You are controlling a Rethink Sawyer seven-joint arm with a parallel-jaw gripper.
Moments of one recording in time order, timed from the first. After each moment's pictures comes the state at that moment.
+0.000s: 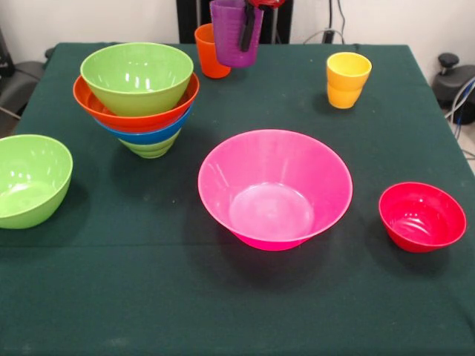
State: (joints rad) arm -0.06 -0.78 -0.24 1.99 0.21 0.14 2.62
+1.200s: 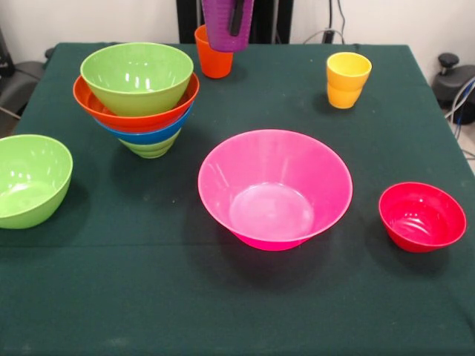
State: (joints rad) arm -0.12 -0.84 -0.23 2.00 0.19 0.23 2.62
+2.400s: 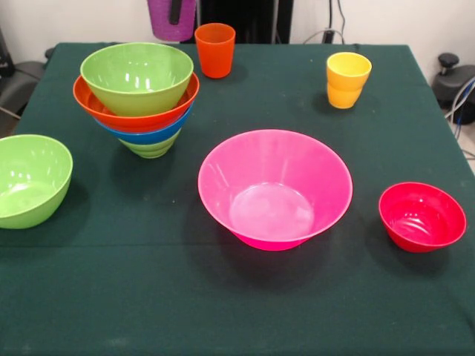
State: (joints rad) arm -0.27 -0.88 -0.21 2.00 0.09 0.23 2.62
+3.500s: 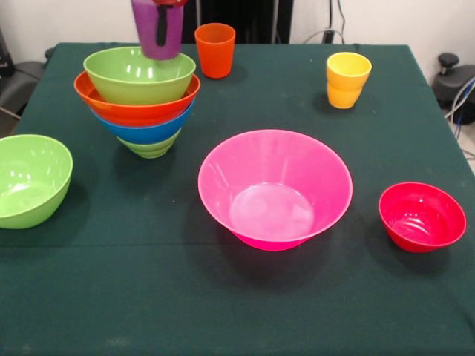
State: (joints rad) arm -0.36 -0.78 -0.17 1.96 0.04 0.23 2.62
